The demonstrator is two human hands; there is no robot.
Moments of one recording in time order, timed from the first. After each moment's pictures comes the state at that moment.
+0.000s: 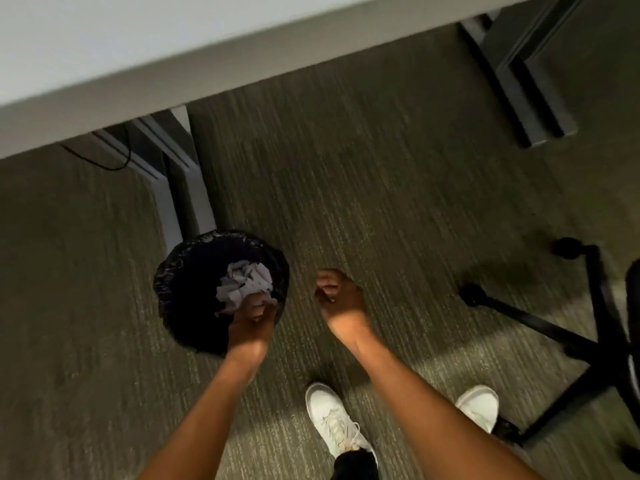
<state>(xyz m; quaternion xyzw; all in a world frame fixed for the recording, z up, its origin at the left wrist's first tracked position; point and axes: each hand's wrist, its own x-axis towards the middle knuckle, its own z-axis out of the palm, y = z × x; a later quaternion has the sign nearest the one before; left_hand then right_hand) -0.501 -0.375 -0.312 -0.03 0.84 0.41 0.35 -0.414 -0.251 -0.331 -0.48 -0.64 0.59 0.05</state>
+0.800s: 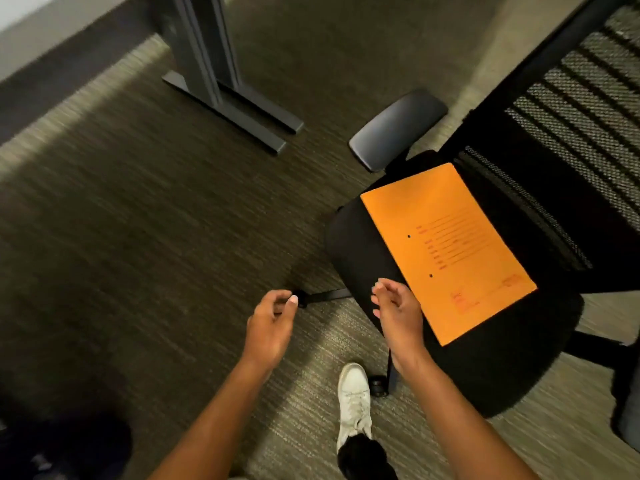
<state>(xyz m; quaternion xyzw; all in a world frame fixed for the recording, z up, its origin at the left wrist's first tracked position) -0.167 -0.055 -0.230 0.34 0.72 0.28 0.53 0.033 -0.035 -0.242 -0.75 -0.32 0.47 0.34</state>
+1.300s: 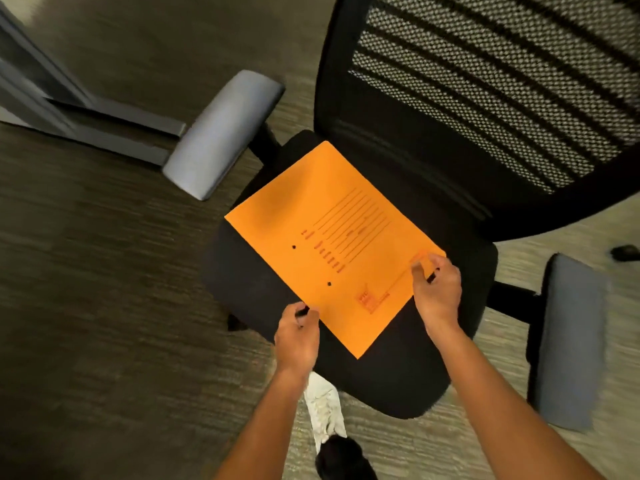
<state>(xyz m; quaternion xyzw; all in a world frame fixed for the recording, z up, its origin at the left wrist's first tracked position) 0.072 0.005 -0.279 0.31 0.73 0.16 0.59 0.293 0.005 -0.282 -0.89 -0.24 0.24 0.30</state>
